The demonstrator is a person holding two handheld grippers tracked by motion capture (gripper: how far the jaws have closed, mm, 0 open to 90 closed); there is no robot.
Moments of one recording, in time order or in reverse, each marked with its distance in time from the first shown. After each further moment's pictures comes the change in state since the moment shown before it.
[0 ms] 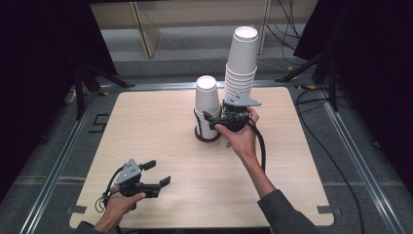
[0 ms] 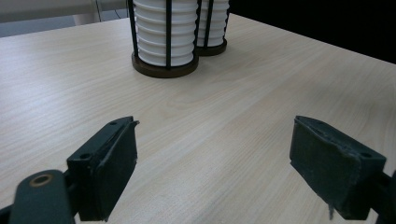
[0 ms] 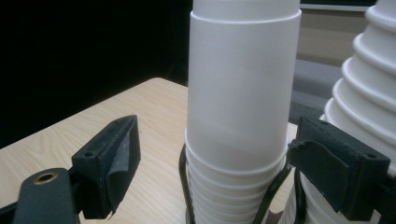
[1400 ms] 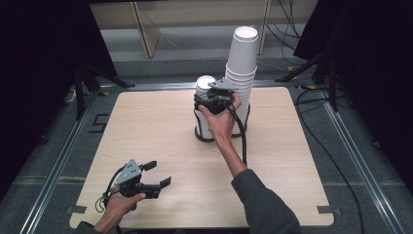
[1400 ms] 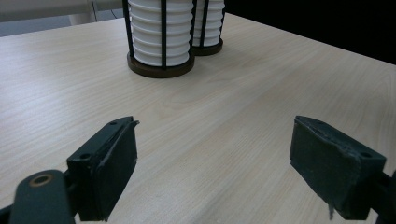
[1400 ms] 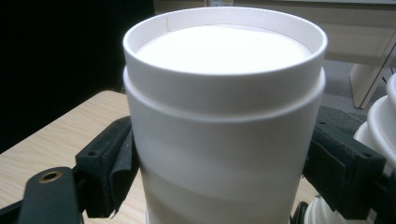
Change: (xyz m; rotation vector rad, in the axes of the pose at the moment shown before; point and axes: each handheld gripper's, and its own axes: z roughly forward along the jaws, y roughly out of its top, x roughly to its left) left arm -0.002 0.001 -0.001 0.015 -0.004 0.006; right arm 0.007 0.027 0.059 0.045 -0.225 0.069
